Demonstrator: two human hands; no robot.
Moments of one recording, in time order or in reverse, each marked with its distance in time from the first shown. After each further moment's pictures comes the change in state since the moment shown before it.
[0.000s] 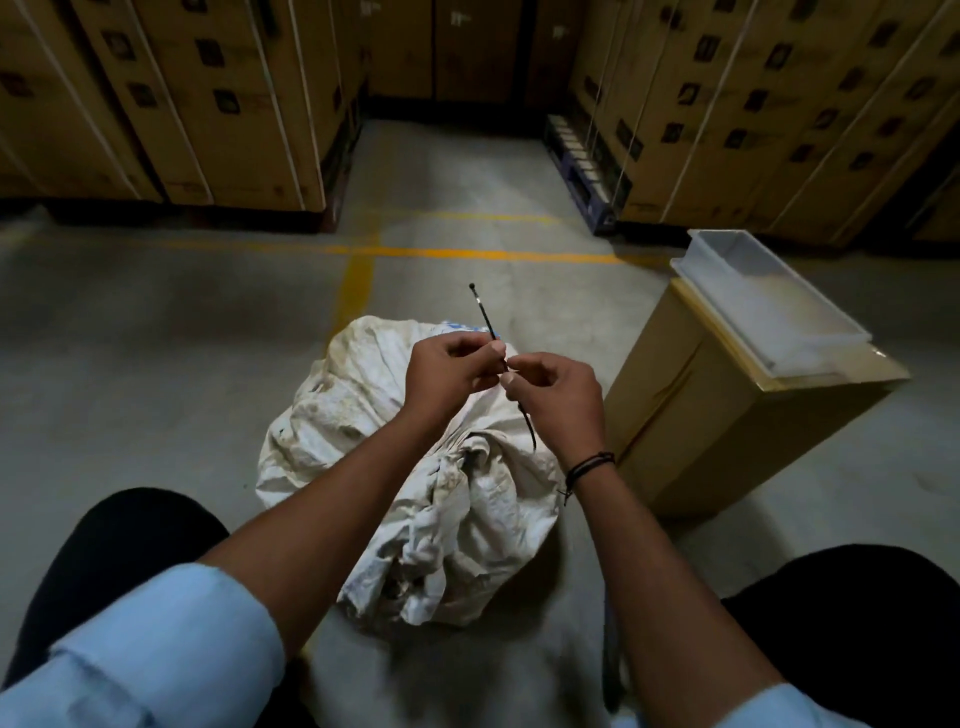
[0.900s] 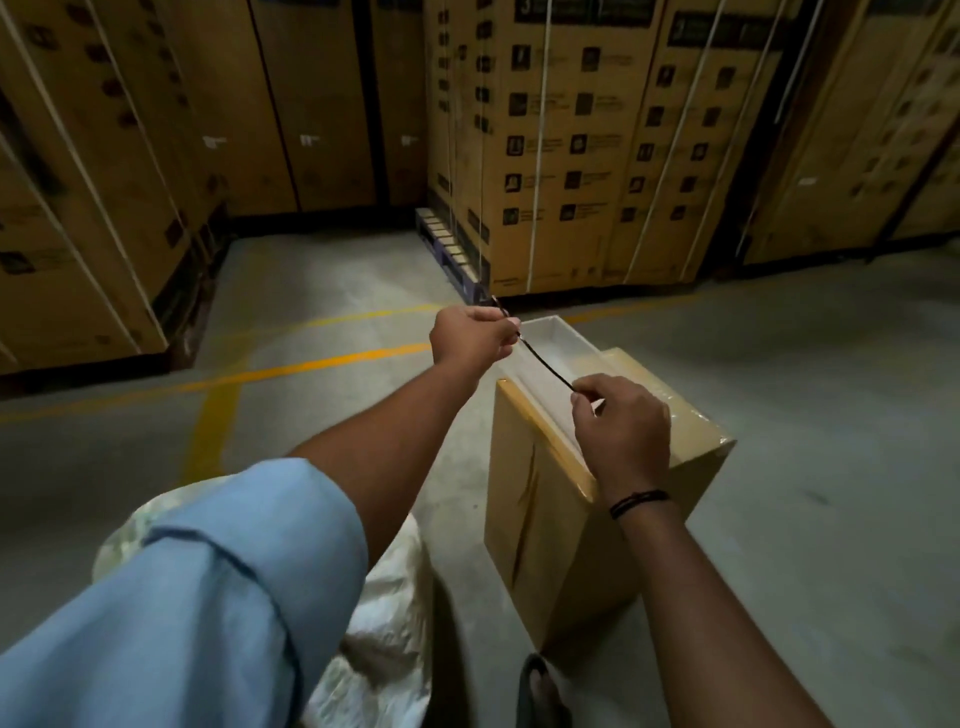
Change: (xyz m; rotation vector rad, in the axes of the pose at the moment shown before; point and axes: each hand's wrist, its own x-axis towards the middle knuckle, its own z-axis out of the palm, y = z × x) left_hand 0.168 0.061 0.323 0.142 -0.048 -0.023; right_hand 0.135 0.032 -0.257 -0.631 0.594 -0.202
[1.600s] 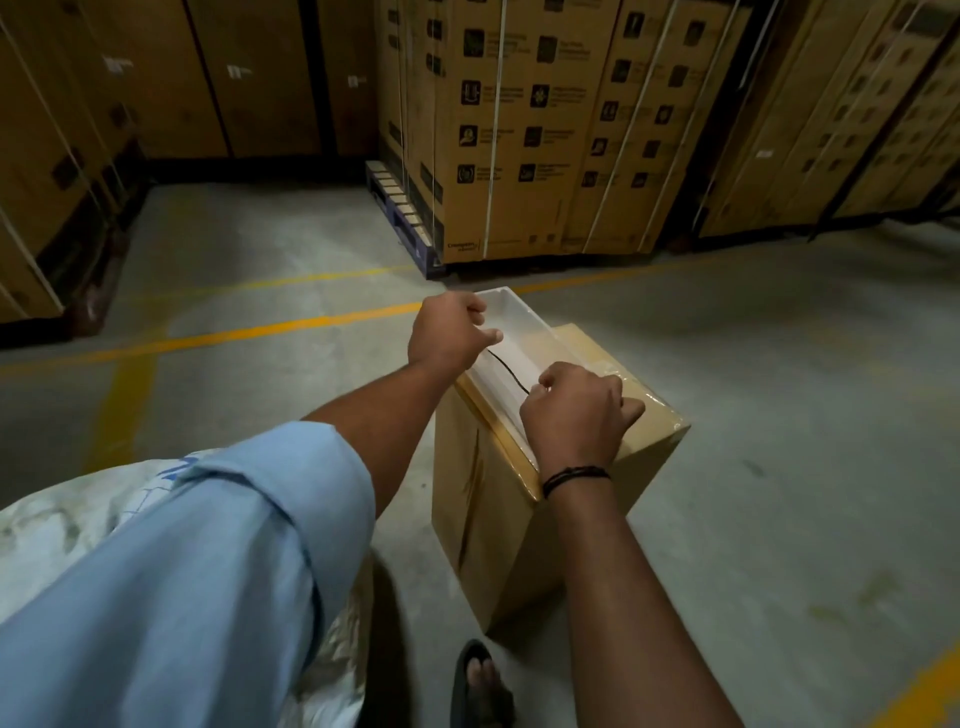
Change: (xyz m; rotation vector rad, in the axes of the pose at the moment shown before) left_hand 0.045 -0.053 0.055 0.699 -0.077 0.336; right_hand 0.024 0.018 0.029 -0.368 -0.075 0.268
